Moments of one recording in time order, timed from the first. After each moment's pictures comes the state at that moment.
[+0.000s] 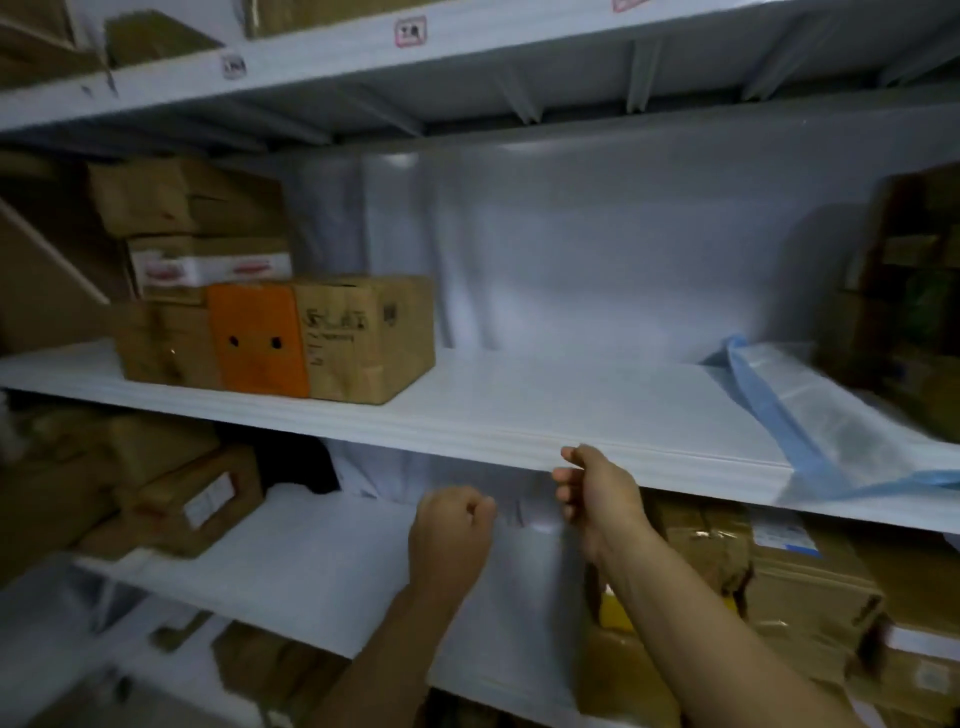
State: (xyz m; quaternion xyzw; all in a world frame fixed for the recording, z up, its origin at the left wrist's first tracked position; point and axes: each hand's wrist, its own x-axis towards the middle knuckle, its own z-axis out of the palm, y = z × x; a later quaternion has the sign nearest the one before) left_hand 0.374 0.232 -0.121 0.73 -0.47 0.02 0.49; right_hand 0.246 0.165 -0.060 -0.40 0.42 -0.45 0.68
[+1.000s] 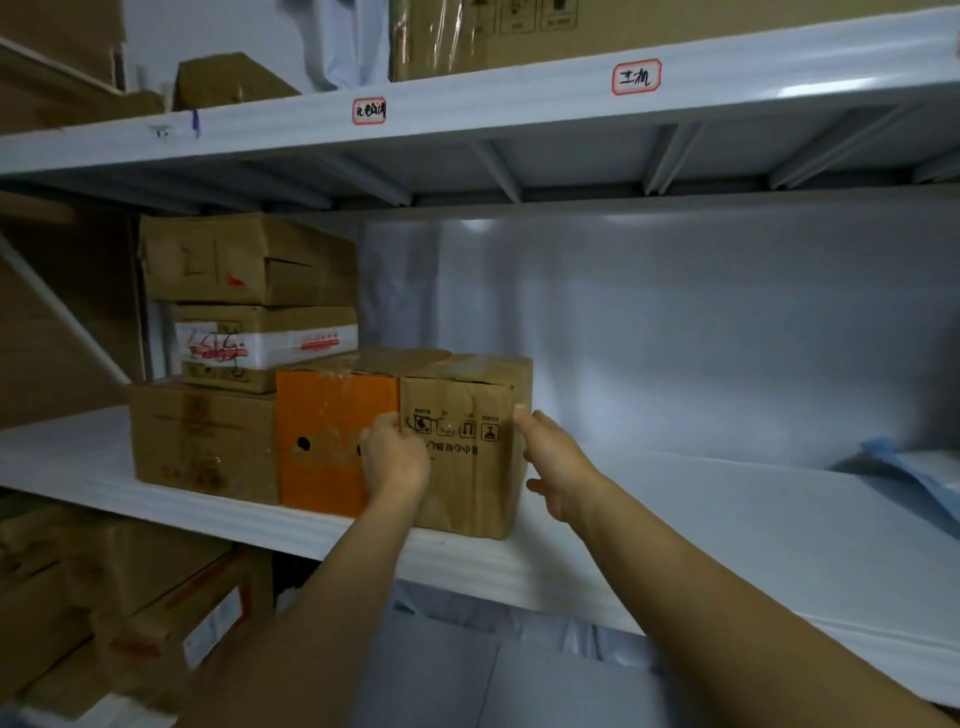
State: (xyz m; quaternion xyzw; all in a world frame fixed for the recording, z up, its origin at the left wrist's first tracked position) left_hand 0.668 0.156 0.028 0.71 -0.27 -0.04 0.64; right_hand 0.523 0.123 0.054 -0.63 0.34 -0.38 0.58
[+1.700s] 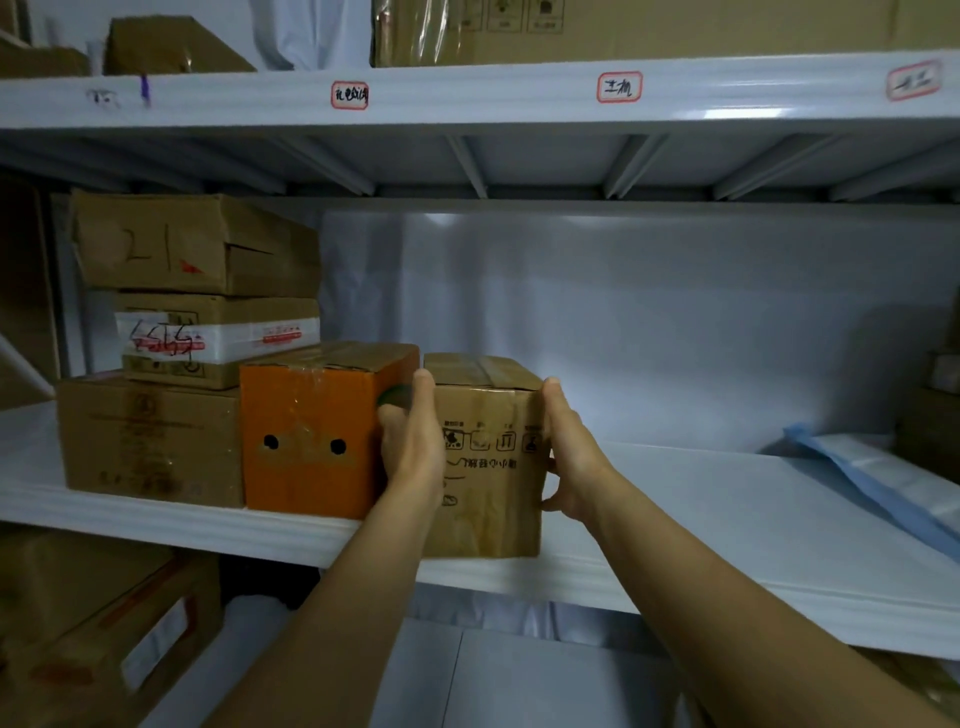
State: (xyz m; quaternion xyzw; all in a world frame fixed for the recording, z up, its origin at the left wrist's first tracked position) left_hand 0.627 0.168 0.047 0.57 -0.24 -0.24 0.74; right_hand 0.501 0.127 0.056 -0.55 0.40 -0.43 0.59
